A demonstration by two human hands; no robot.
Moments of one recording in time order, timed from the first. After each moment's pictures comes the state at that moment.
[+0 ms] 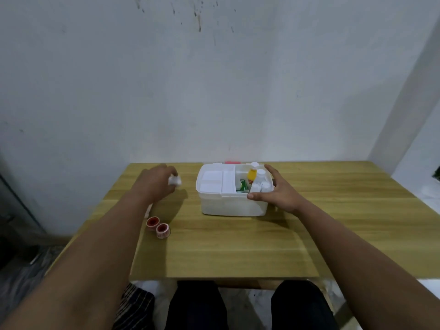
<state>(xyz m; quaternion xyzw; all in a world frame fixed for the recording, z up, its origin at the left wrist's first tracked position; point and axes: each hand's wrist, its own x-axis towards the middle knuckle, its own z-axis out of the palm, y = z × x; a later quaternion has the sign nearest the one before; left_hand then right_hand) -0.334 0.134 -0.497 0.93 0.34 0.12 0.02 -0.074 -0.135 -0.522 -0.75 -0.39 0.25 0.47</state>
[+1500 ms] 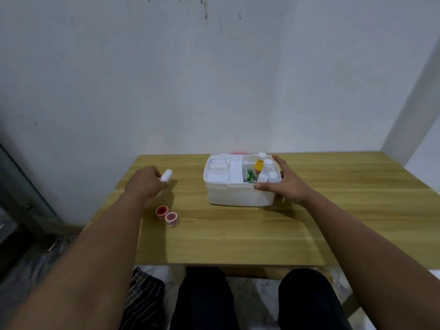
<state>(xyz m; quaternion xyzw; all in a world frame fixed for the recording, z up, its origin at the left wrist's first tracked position) -0.372 0.138 -0.507 0.83 0.53 0.13 0.16 -0.076 -0.136 -0.524 -0.74 -0.40 0.25 0.49</state>
